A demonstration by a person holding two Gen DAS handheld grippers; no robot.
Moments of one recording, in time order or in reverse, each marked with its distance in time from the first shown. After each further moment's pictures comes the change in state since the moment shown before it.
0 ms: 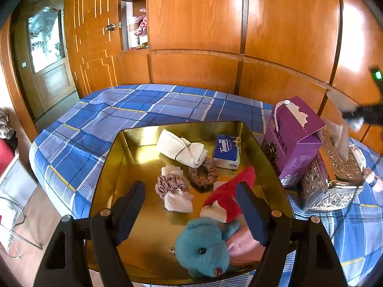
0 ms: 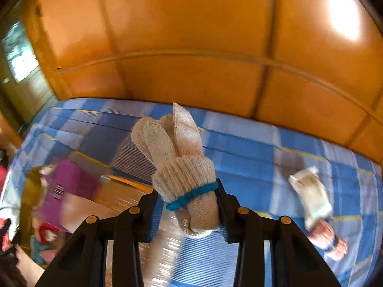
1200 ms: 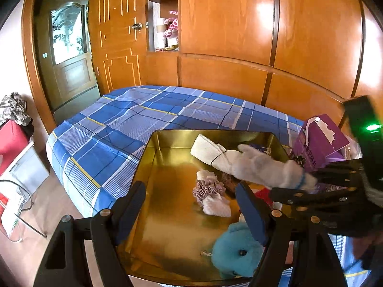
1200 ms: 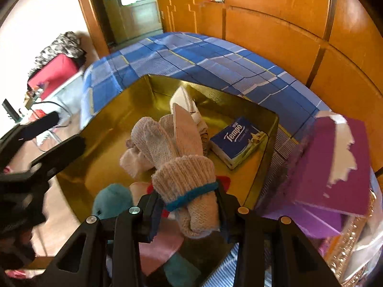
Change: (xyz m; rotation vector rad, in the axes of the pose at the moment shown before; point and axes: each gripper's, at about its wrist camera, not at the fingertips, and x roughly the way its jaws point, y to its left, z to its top) left arm -0.005 0.043 -0.001 -0.092 -0.036 0.094; right arm 0.045 0.268 -0.103 -0.557 0.137 0.331
